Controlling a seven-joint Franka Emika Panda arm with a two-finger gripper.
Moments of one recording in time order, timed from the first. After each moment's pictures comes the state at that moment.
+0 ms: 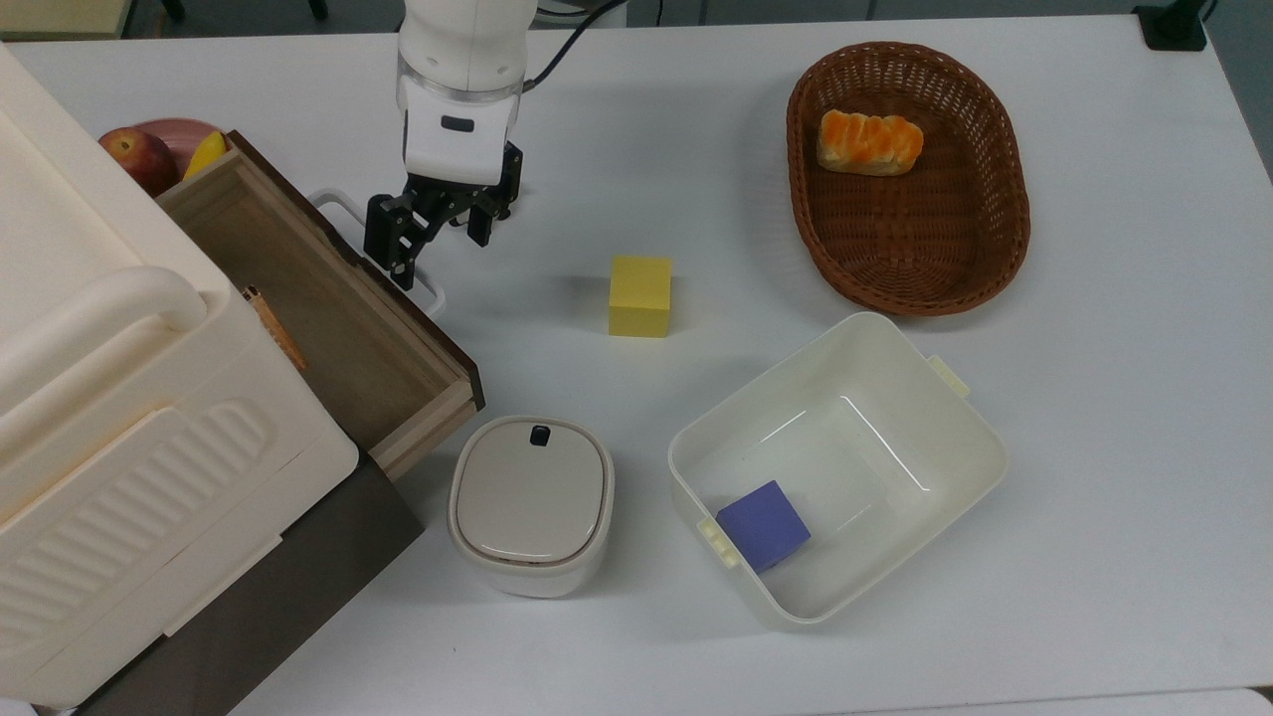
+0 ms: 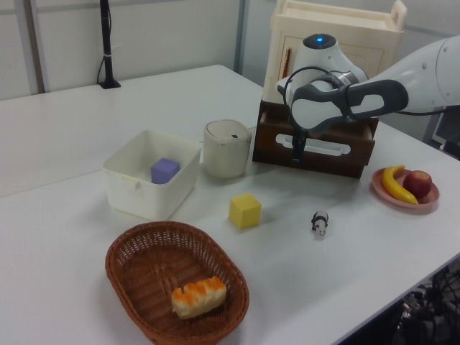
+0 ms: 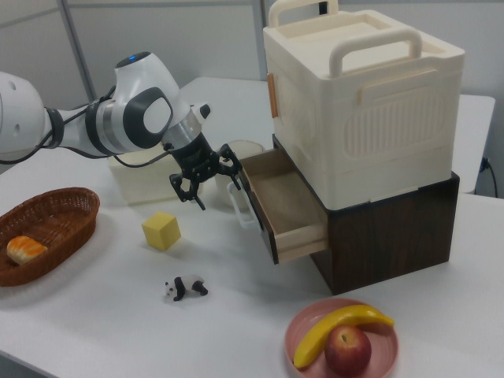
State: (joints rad) arm -0.09 0.15 0.05 -1.91 -0.31 2.29 -0.69
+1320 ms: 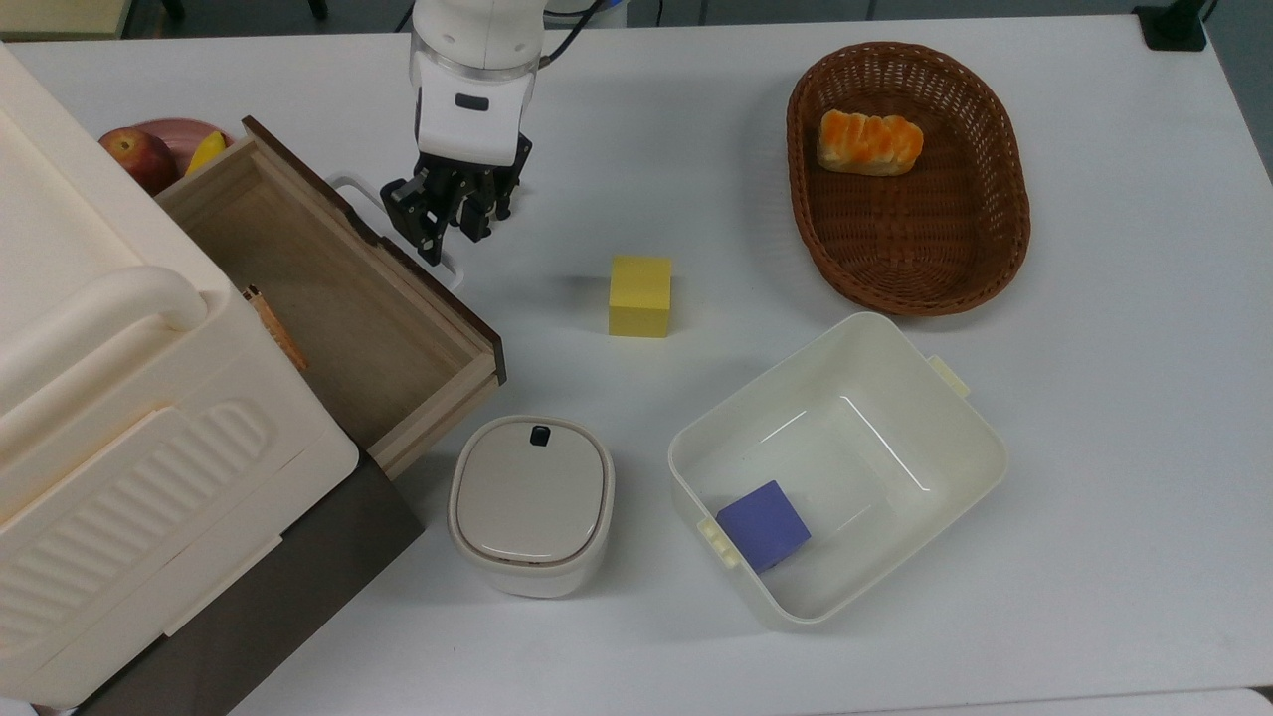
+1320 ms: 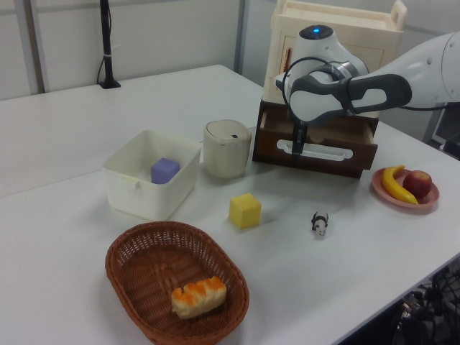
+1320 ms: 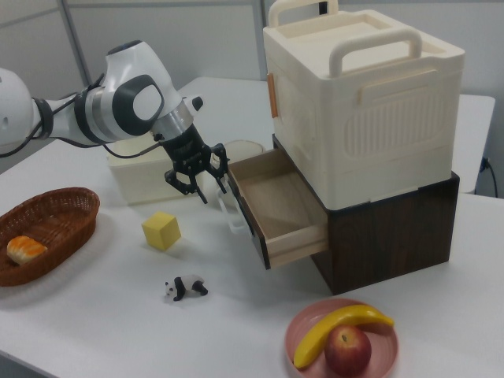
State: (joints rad) arm -0.09 0.13 0.07 -1.89 -0.32 2.19 -0.67
